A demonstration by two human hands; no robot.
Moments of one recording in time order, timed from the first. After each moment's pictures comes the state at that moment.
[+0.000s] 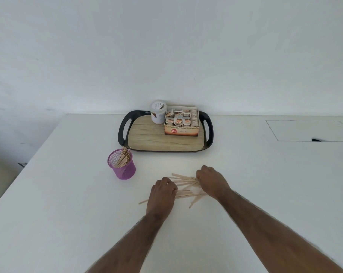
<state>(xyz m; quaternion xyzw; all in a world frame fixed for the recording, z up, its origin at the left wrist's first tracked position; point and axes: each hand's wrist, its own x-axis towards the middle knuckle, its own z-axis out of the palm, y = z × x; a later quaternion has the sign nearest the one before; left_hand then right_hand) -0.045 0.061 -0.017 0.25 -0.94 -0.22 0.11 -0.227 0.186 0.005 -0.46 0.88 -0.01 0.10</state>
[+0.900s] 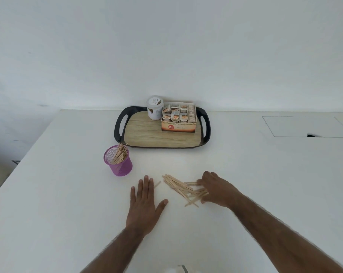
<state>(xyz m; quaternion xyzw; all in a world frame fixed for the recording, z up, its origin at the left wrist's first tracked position) 0.021 0.047 -0.052 0.28 -0.95 -0.12 -0.02 -0.218 0.233 0.012 -0.52 0.83 -0.01 0.19</state>
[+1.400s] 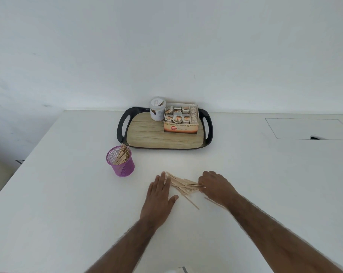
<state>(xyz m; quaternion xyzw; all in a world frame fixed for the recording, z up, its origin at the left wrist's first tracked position) -0.019 0.058 -0.038 0.23 -0.95 -0.19 0.01 -0.219 0.216 0.004 -0.53 0.84 0.01 0.09</state>
